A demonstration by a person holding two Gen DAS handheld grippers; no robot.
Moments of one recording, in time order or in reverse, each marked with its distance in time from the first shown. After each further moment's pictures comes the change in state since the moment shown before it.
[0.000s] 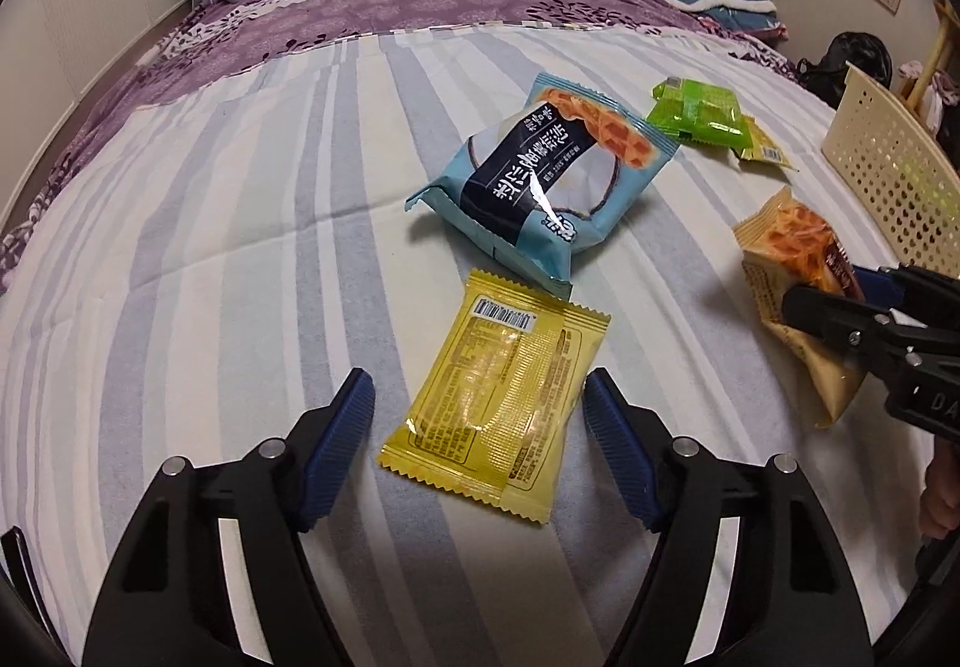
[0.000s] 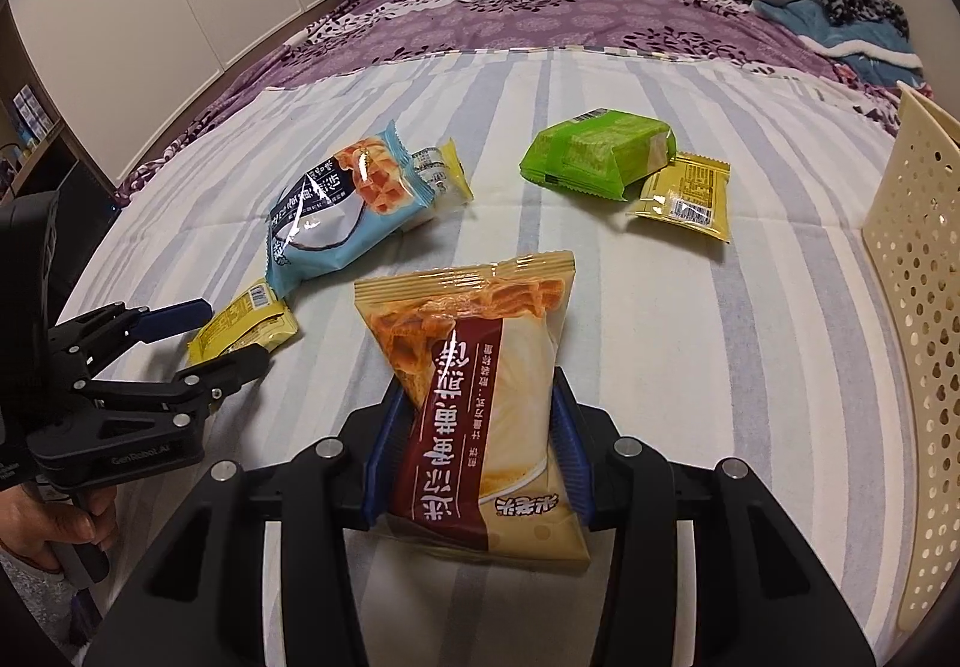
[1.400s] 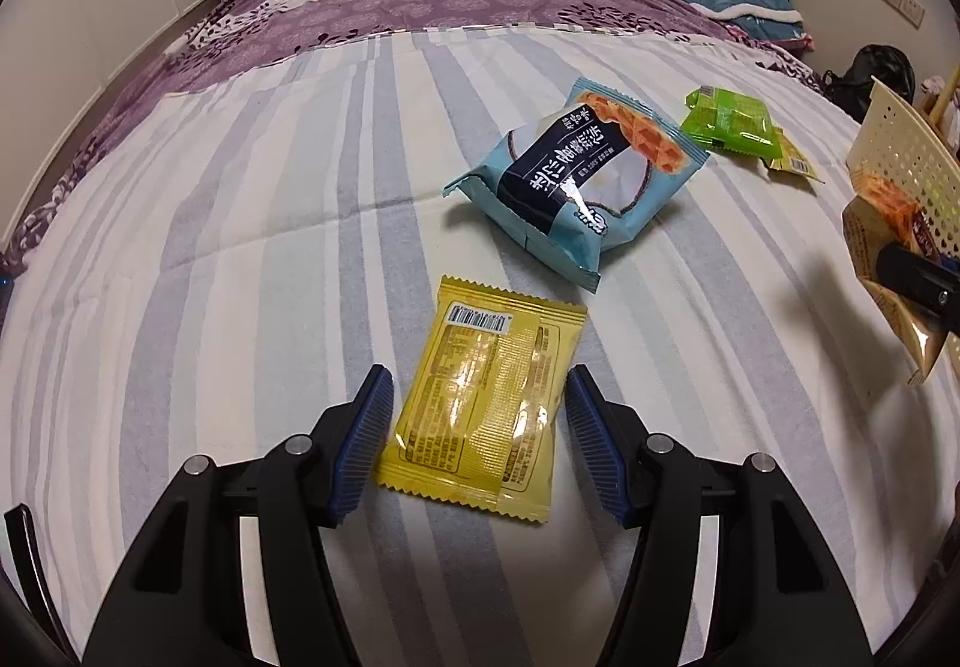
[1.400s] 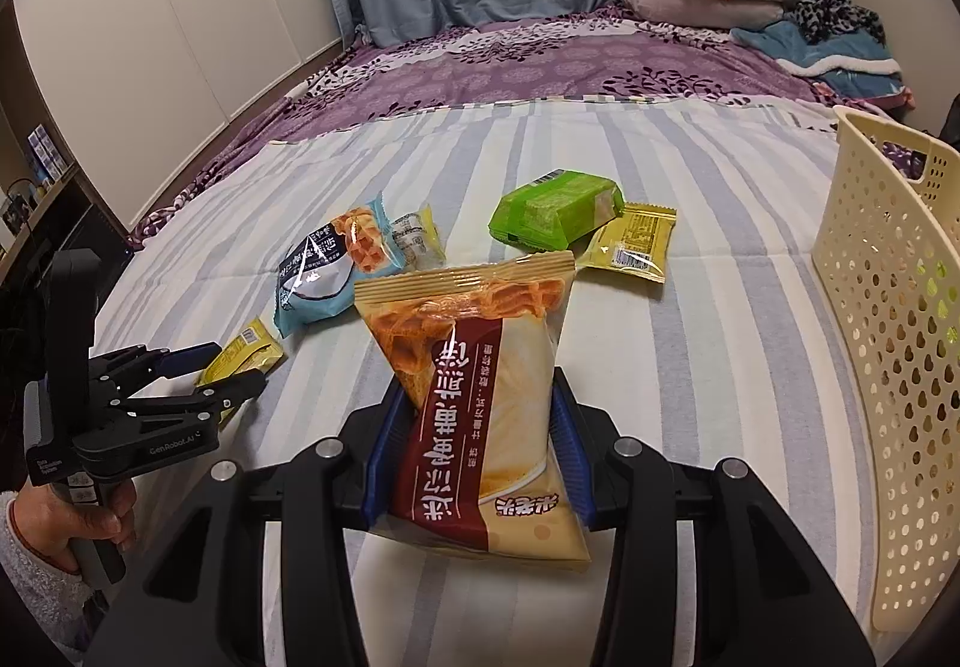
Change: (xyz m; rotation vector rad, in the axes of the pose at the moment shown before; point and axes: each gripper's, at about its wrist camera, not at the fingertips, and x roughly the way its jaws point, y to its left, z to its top) left arm -0.004 0.011 -0.002 -0.045 -0.003 0.045; right arm -0.036 -0.020 0.000 0.030 -0.114 0.015
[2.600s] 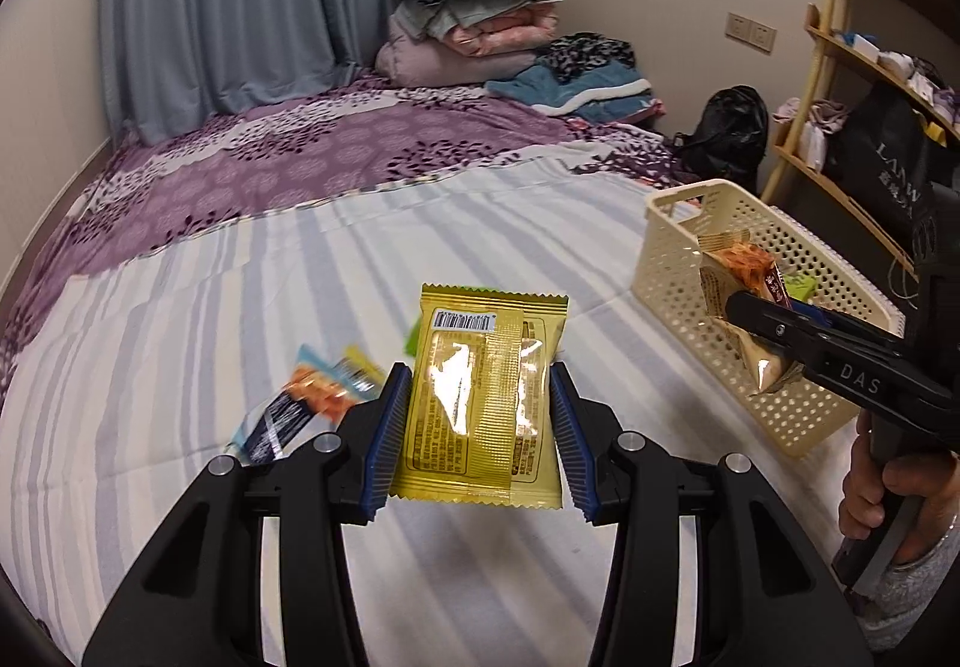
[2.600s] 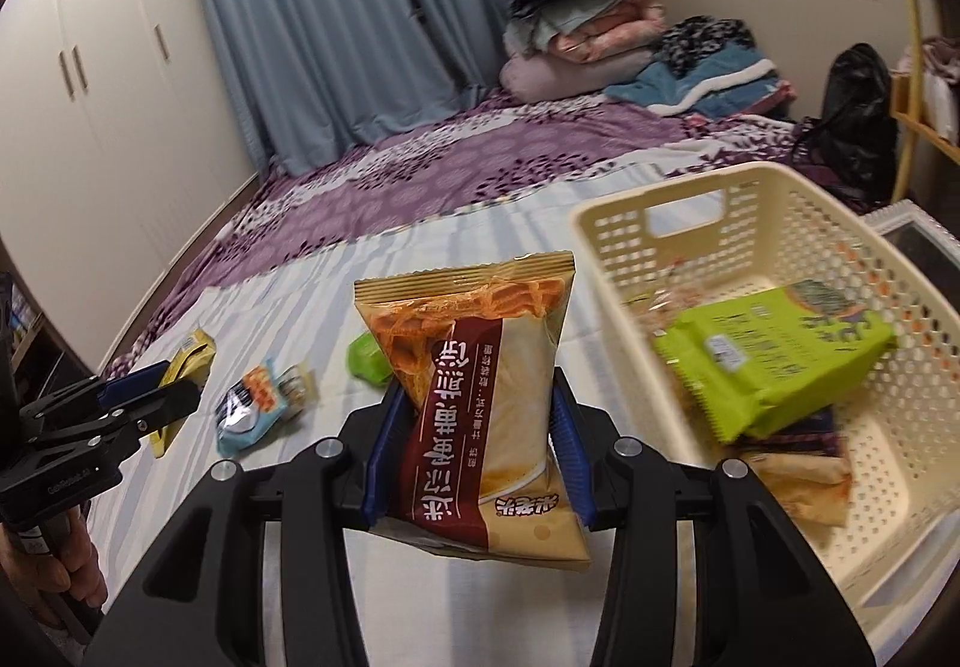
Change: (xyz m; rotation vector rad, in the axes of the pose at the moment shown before) left arm -0.105 -0.138 0.076 0.180 -0.268 -0.233; right arm -0.100 -0.117 0.010 0.233 -0.266 -0.140
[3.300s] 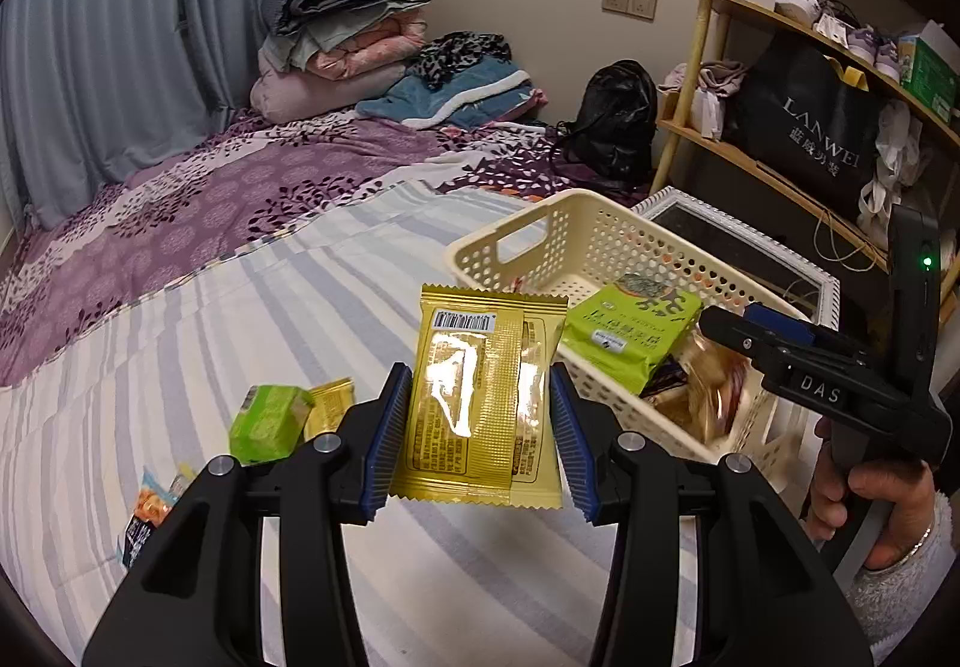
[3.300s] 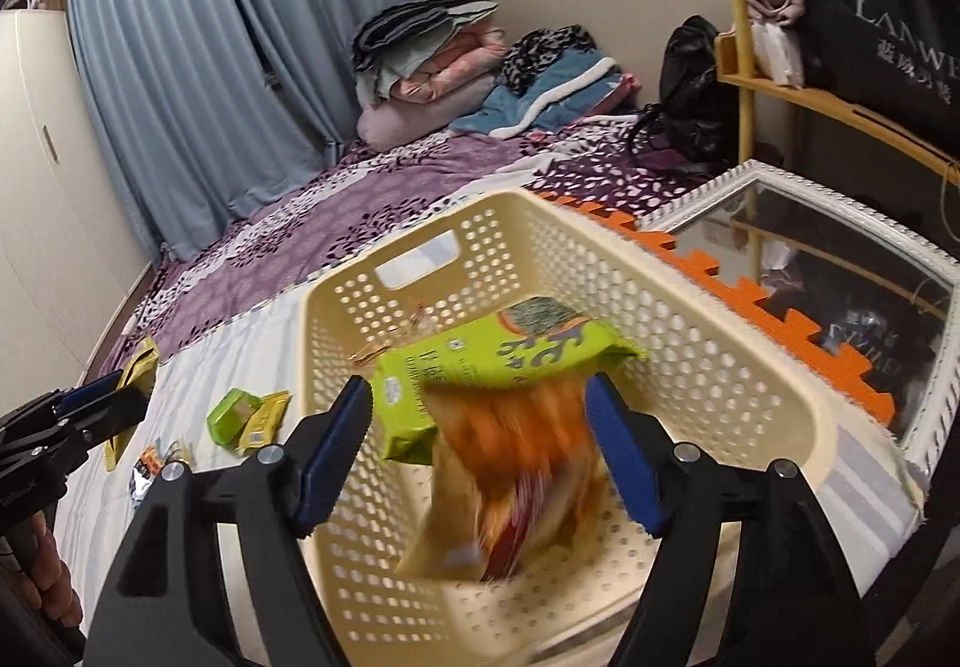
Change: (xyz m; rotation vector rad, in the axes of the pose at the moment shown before) left arm 0.033 -0.120 0.051 0.178 -0.007 -0.182; right arm -0.049 -0.120 0.006 0.176 -0.083 -0.222
